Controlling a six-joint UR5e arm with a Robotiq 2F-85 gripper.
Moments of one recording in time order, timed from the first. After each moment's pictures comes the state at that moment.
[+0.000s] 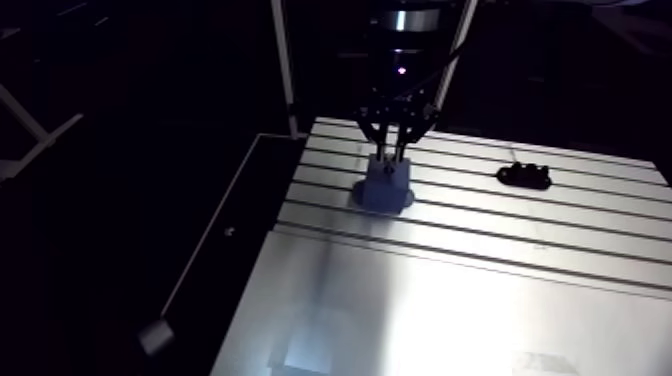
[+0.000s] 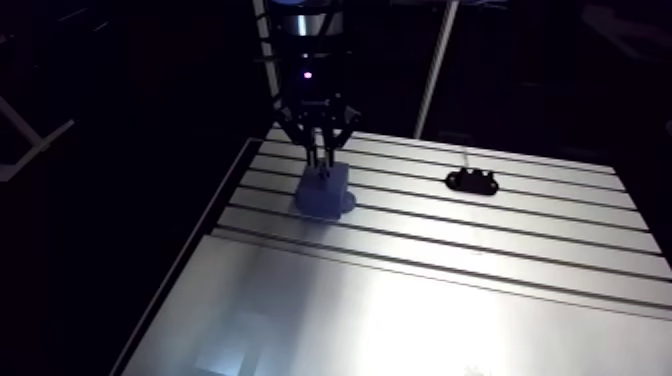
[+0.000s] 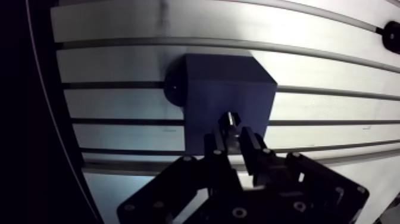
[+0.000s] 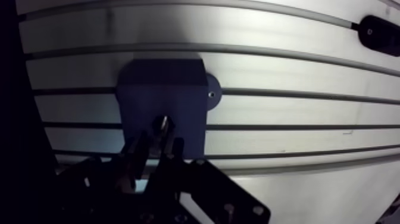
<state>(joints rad) 0.17 -1.17 1.68 -1.89 -1.60 -1.45</state>
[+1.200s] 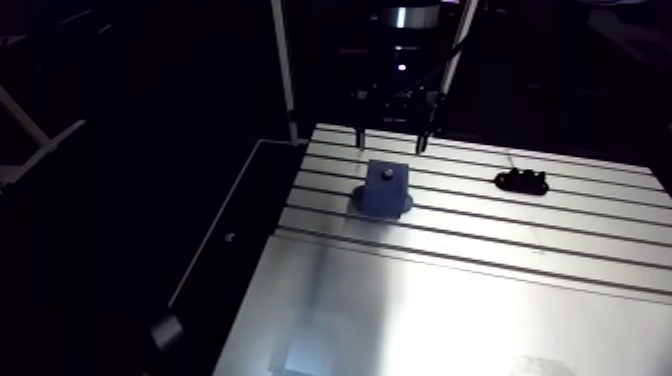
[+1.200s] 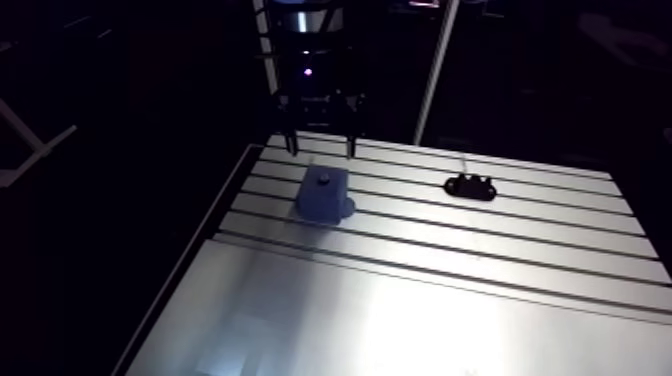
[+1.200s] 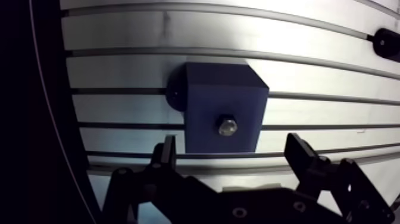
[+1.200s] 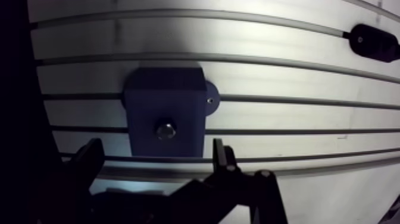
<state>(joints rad) 0.17 -1.20 1.68 -1.91 -1.60 -1.45</state>
